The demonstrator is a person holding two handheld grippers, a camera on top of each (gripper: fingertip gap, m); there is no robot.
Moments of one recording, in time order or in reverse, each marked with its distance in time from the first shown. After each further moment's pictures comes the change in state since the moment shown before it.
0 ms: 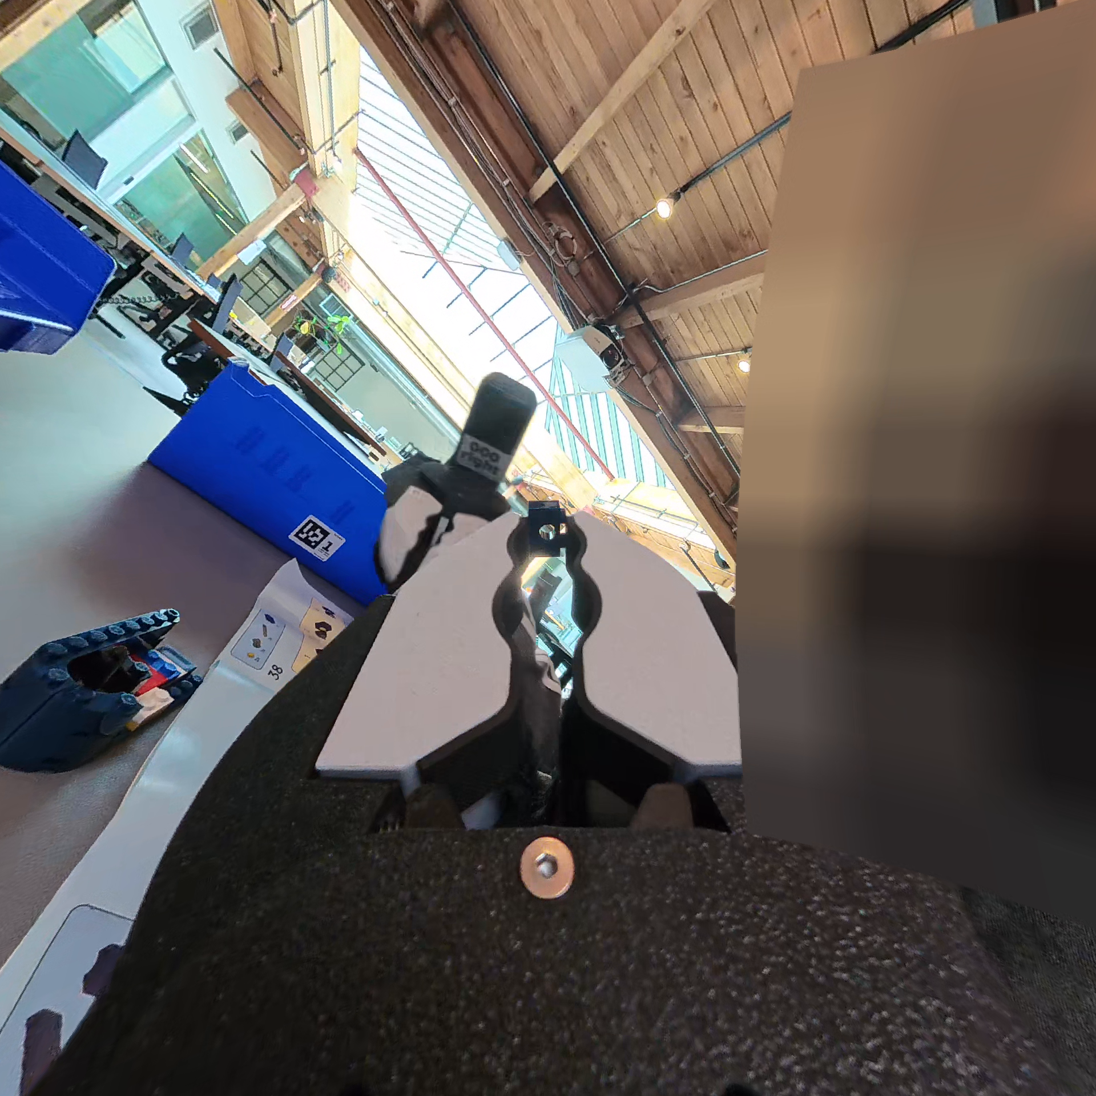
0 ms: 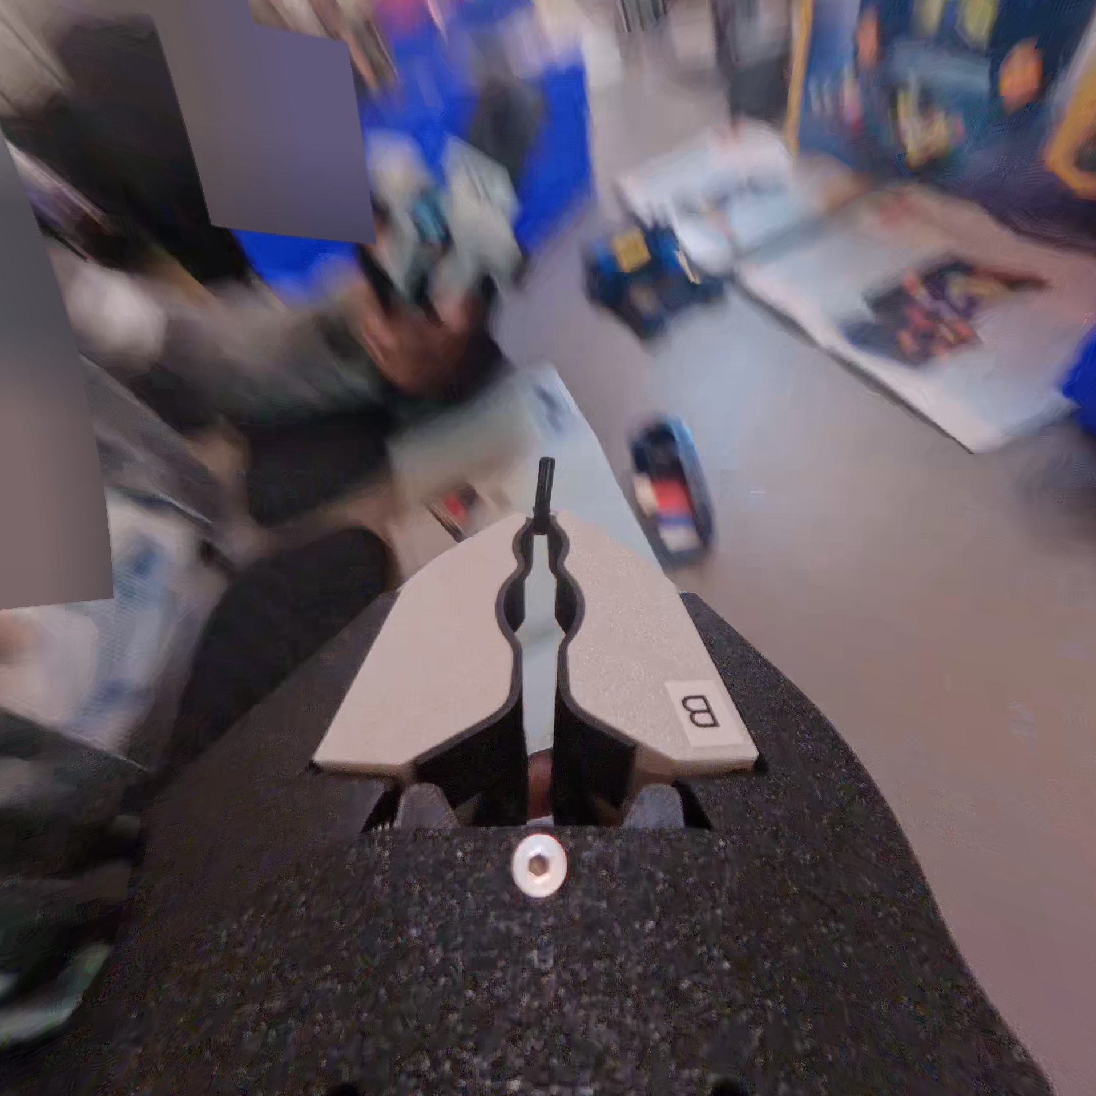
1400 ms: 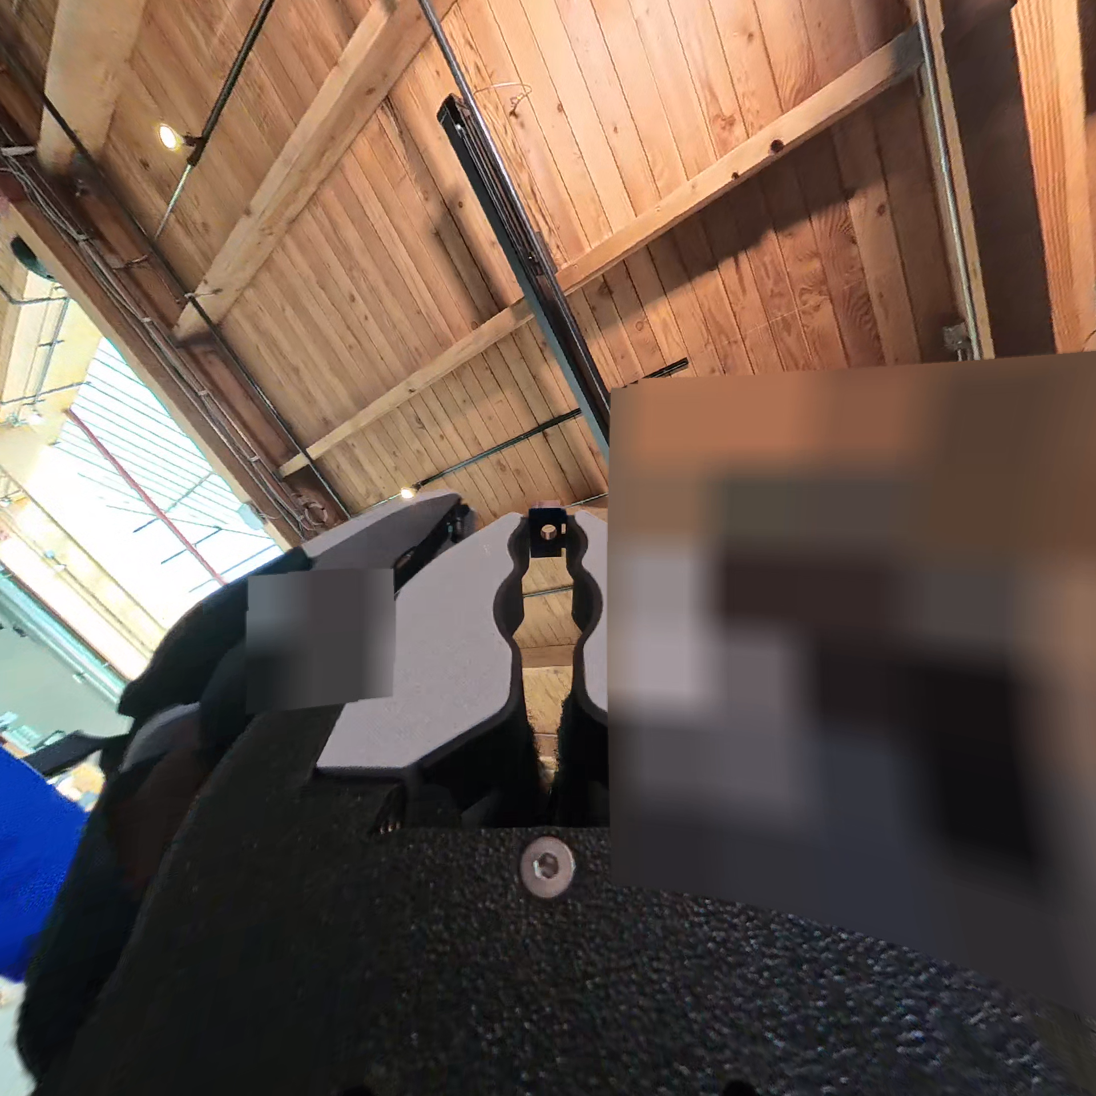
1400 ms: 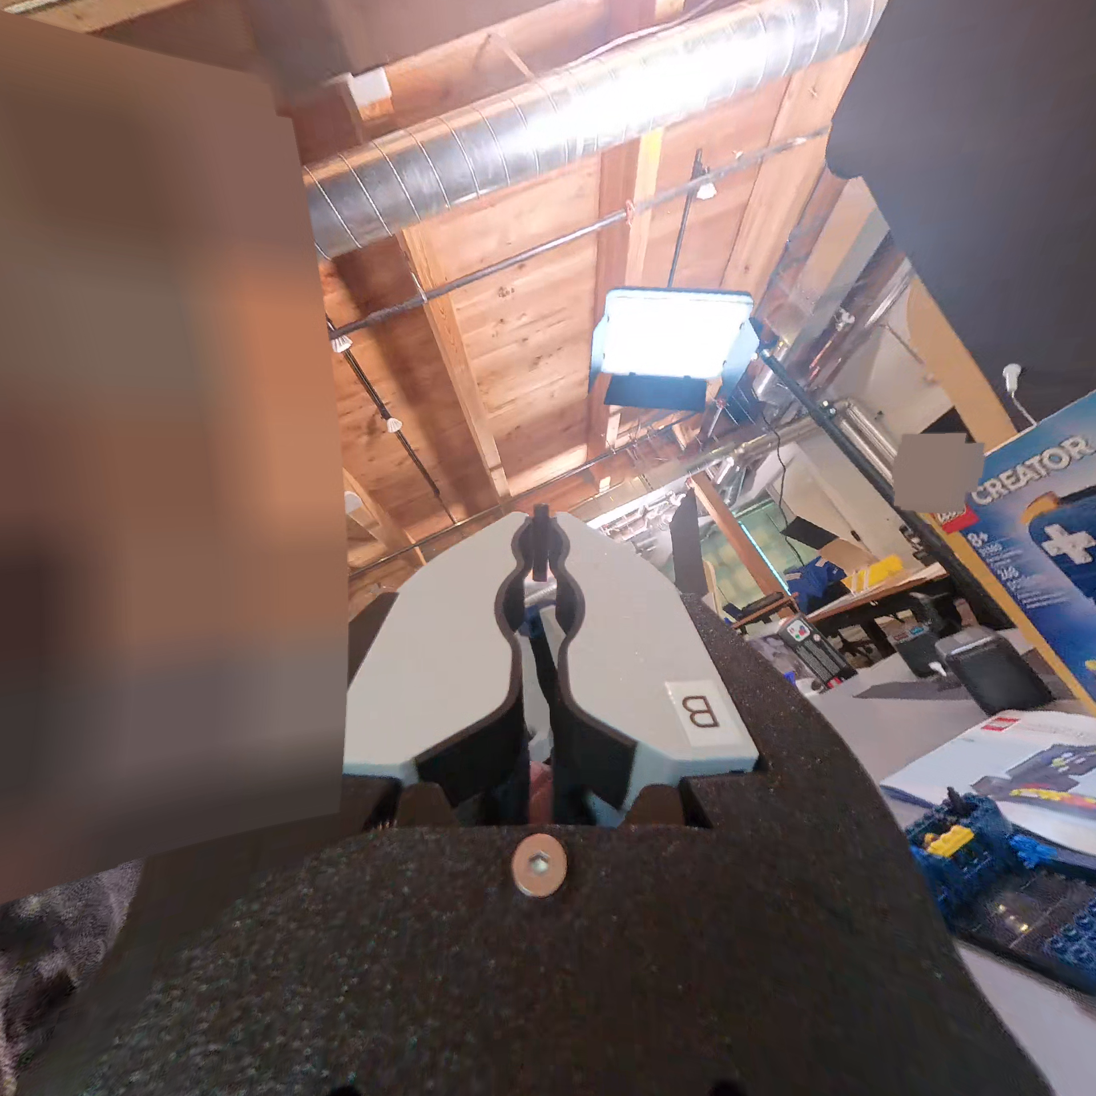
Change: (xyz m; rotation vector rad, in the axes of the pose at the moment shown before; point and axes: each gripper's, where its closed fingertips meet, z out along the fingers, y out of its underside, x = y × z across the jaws) left arm 0.067 -0.031 0.000 0.525 0.466 -0.215; right arm -0.066 -0.158 0.029 1.224 -0.350 0.274
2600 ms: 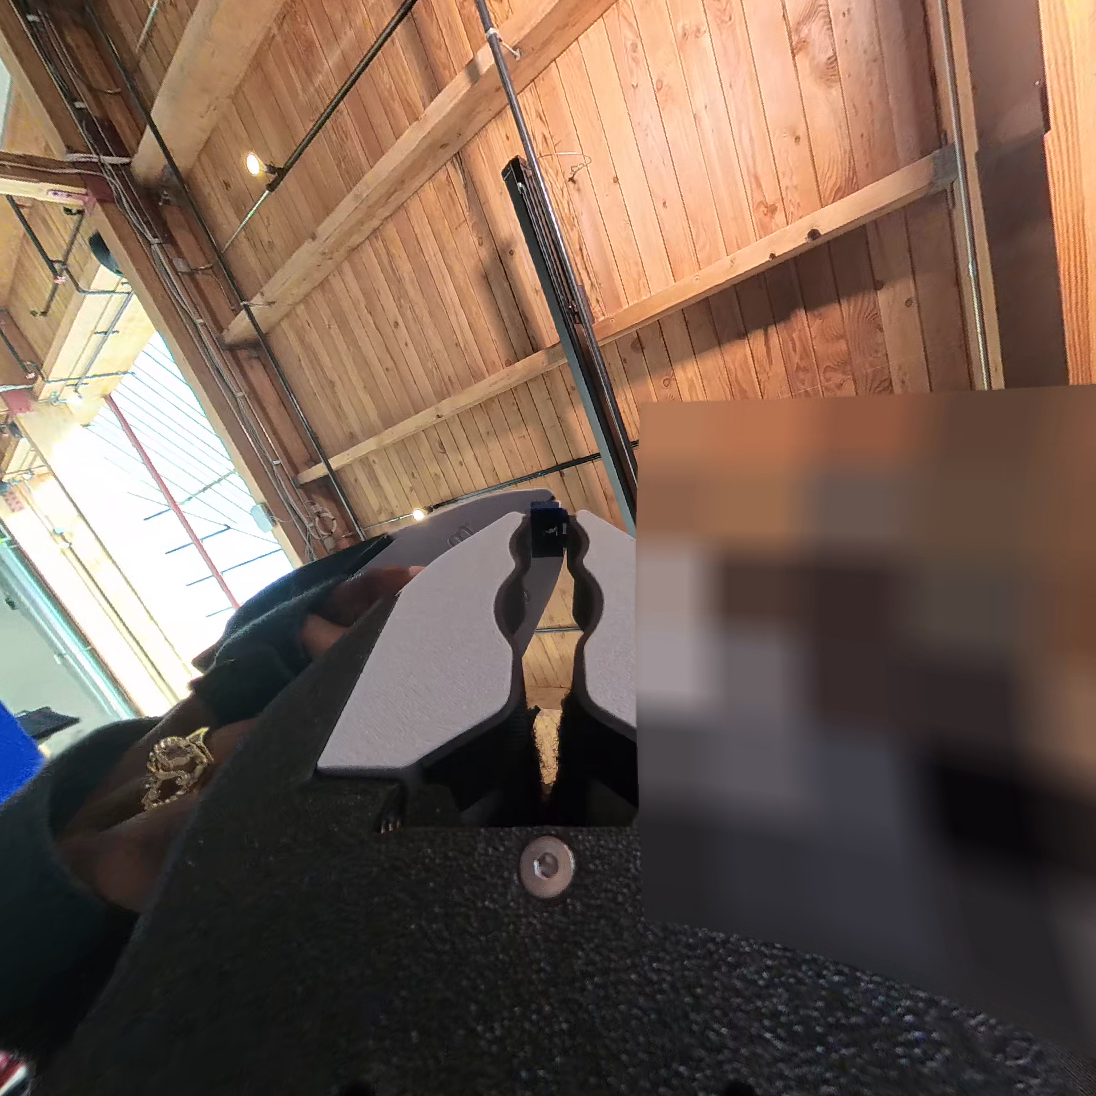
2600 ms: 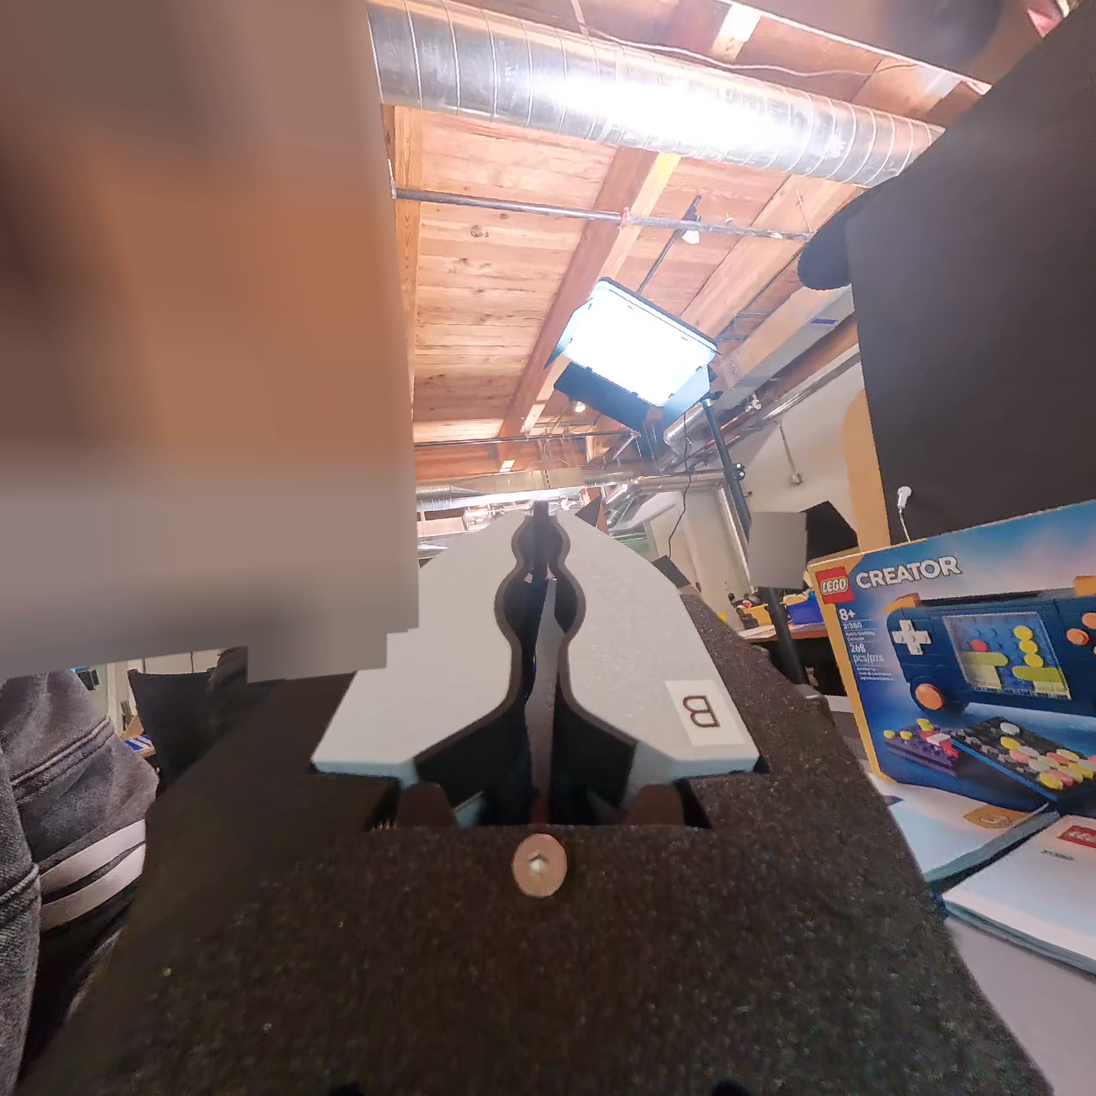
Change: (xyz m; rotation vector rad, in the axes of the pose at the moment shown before) left arm -0.011 0.014 -0.005 0.090 -0.077 -0.104; right arm -0.012 0.027 -0.001 -0.042 0.043 -0.421
